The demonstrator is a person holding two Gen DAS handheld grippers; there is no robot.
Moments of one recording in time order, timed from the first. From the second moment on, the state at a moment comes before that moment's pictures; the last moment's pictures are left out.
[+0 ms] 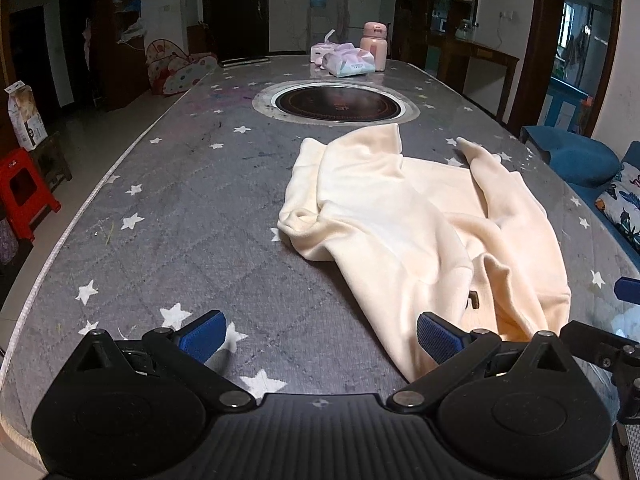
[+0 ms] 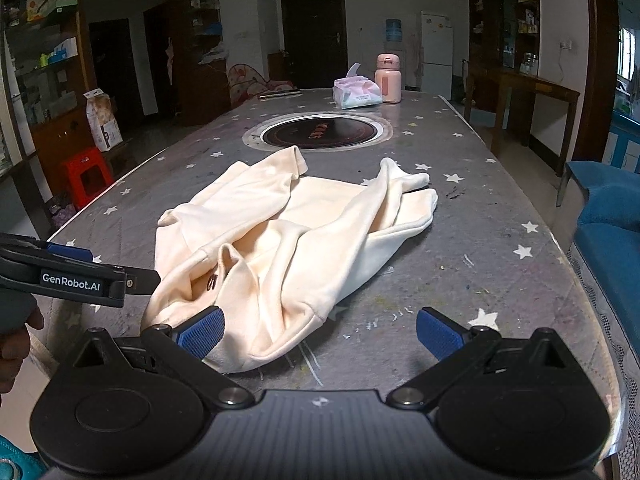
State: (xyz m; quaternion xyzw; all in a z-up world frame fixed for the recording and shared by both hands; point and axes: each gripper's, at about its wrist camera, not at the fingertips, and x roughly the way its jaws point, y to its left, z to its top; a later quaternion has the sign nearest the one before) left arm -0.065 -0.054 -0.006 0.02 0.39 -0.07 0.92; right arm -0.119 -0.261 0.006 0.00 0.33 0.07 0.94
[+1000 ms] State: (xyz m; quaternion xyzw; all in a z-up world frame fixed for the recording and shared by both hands) left arm -0.067 -0.061 -0.006 0.03 0.39 -0.07 0.92; right arm -0.119 -0.251 0.003 -0.01 0.34 0.08 0.94
